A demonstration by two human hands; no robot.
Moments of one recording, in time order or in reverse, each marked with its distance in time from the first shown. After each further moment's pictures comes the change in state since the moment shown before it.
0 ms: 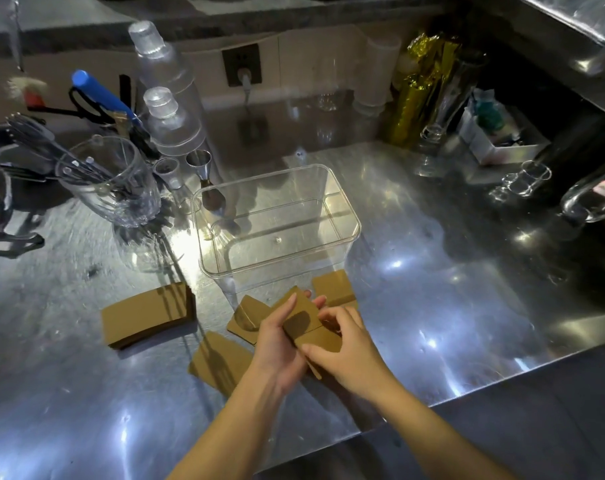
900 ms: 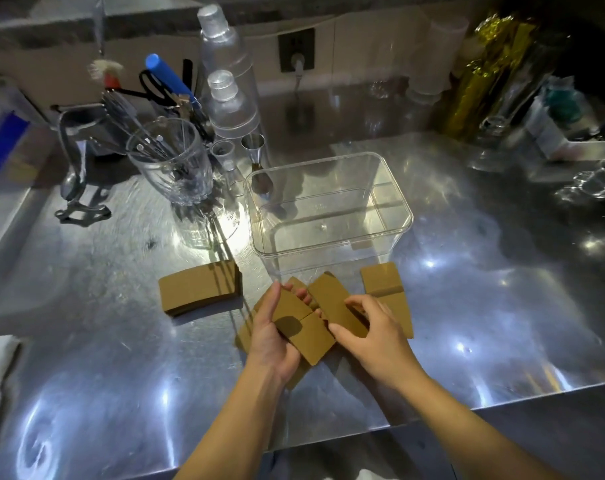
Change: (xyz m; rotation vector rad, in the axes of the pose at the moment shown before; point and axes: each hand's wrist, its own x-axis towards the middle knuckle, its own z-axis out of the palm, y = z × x) left_hand -0.020 0.029 -0.047 -0.100 0.046 0.271; right_hand 0.006 -0.008 0.017 -0.172 0.015 -0.085
